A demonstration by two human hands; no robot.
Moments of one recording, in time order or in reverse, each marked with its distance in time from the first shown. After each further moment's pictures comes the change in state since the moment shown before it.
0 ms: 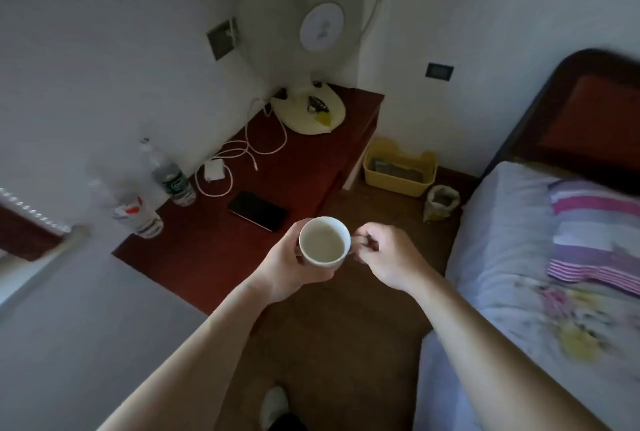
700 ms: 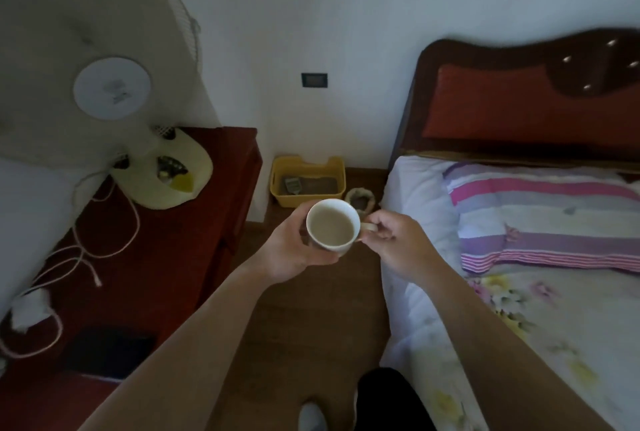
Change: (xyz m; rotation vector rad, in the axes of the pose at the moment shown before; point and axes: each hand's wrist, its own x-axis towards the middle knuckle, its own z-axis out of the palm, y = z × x) left_hand 0.282 0.115 0.165 0.076 -0.416 0.104; right_hand 0.080 0.150 -0.221 0.082 0.360 0.184
